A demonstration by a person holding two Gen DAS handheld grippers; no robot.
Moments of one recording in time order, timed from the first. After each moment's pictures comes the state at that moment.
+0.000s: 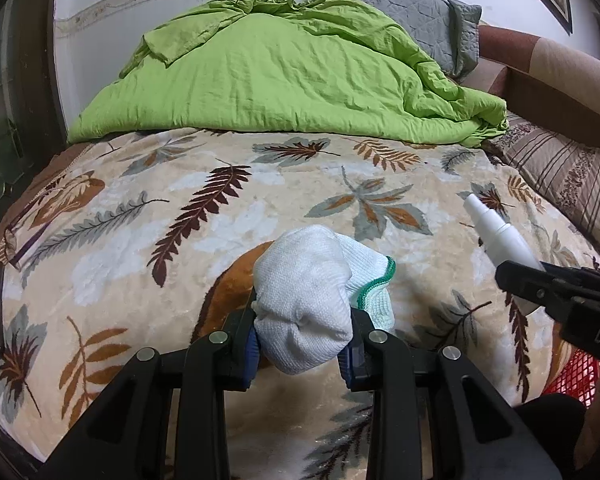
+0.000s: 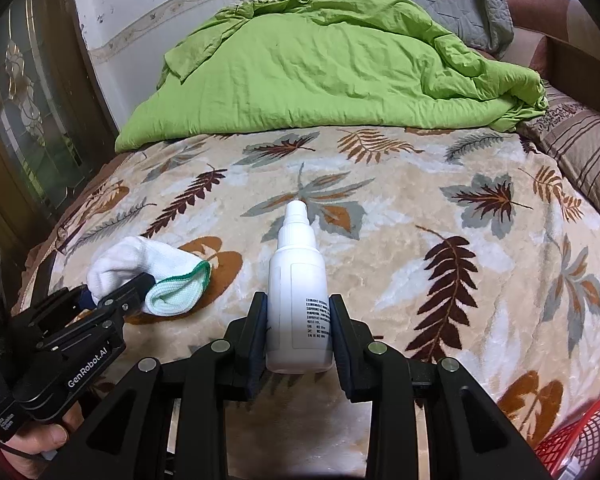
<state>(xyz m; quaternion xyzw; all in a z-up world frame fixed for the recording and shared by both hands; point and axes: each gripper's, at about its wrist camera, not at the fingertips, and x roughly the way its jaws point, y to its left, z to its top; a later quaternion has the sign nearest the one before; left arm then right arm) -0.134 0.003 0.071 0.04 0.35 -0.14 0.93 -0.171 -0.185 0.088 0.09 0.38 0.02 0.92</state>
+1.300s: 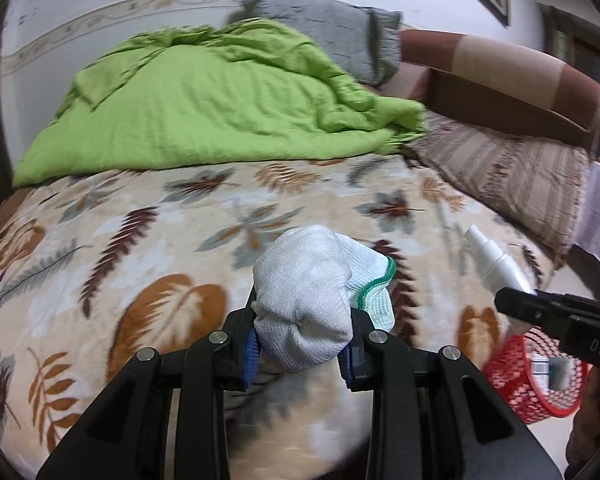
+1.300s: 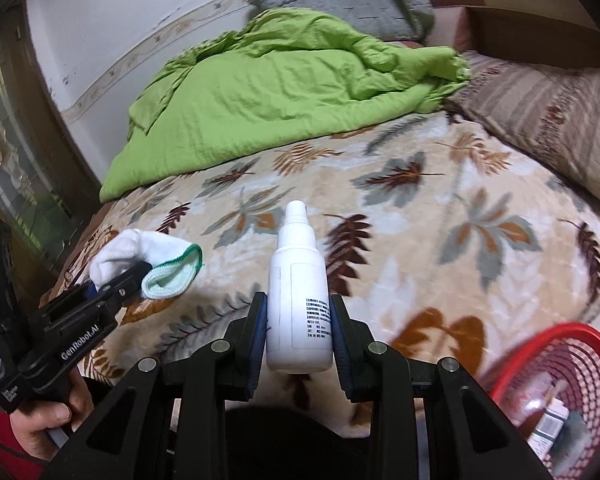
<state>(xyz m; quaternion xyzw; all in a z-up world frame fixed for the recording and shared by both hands) -0.184 -0.069 0.118 0.05 0.31 -0.27 0.91 -0.282 -0.274 0.119 0.17 0.35 -0.04 0.92</state>
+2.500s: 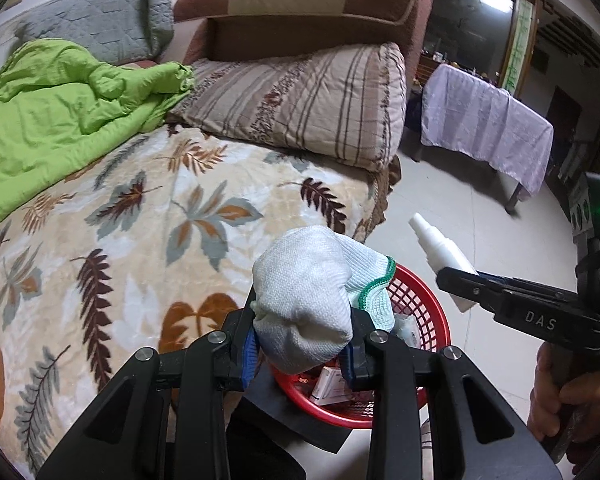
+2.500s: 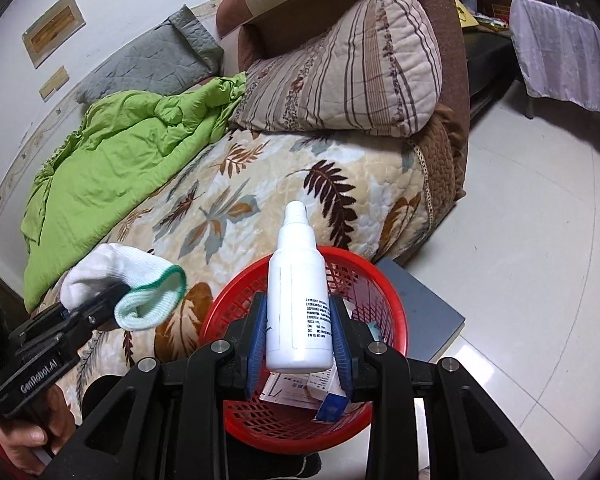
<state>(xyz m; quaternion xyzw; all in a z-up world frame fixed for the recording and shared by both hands) -0.316 -0.283 0.118 0.16 0.34 -0.52 0.77 -0.479 -0.431 0.111 0.30 0.31 -0.26 0.86</state>
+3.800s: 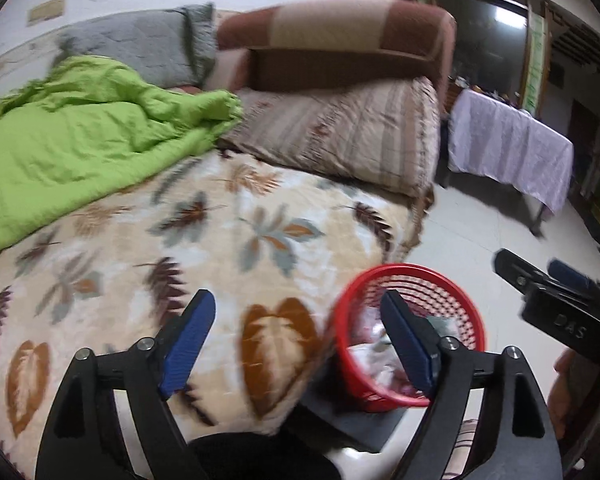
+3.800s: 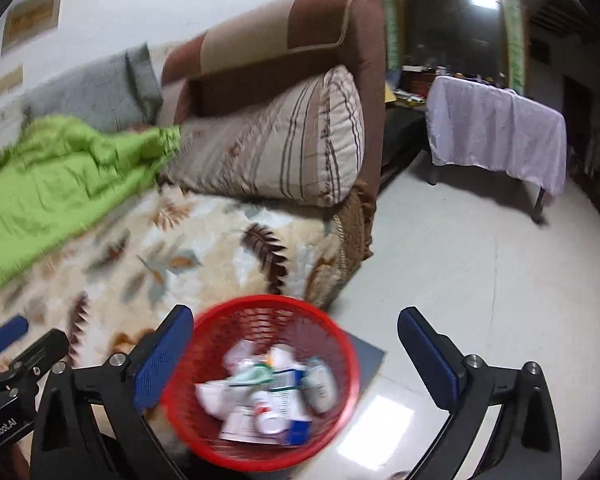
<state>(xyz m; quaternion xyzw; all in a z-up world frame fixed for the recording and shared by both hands) -0.286 -0.203 0.140 0.14 0.29 -0.47 0.82 -0.468 -0.345 0.157 0.19 0.23 -0.47 0.83</state>
